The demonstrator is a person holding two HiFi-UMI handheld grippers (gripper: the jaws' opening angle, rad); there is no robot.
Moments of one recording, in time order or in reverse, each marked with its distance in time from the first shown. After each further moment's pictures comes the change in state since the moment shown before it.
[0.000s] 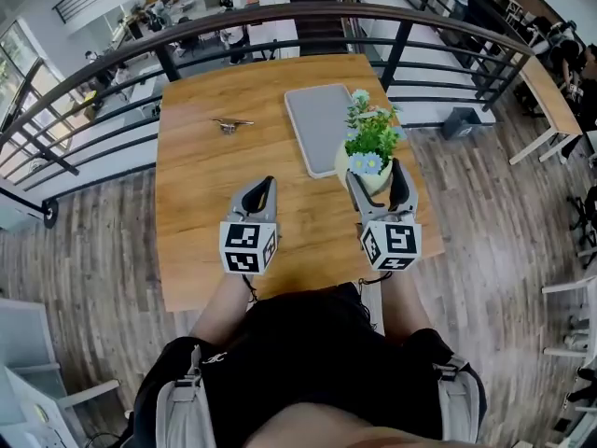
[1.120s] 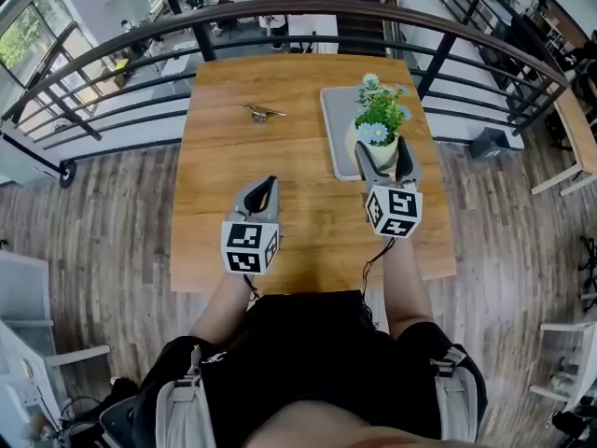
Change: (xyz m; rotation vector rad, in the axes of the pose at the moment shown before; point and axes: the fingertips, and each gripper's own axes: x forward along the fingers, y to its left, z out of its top) left arm -0.025 0.042 -0.011 -0.024 0.028 0.144; right arm 0.098 0.011 -0.029 0.006 0.027 0.079
